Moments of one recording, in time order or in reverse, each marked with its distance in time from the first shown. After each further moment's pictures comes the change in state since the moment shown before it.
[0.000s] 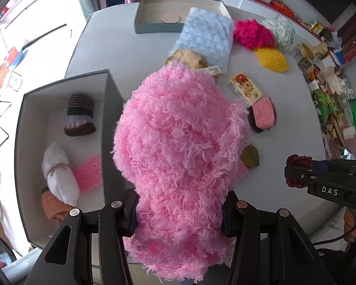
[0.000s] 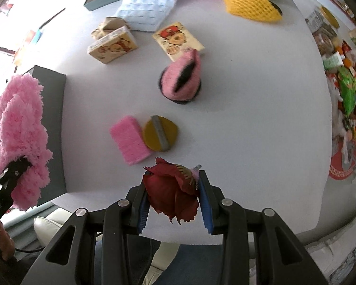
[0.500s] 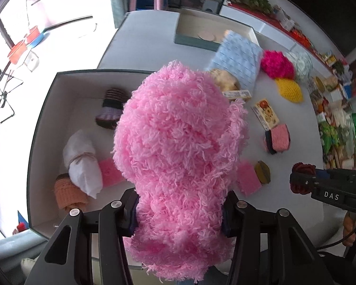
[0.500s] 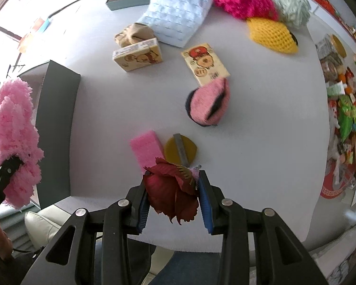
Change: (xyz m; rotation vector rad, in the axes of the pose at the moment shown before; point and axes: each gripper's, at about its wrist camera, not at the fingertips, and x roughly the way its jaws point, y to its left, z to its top) left arm -0.021 0.059 -0.013 -0.166 -0.088 -0.002; right arm -0.020 0.041 0.017 -0.102 -0.030 -0.050
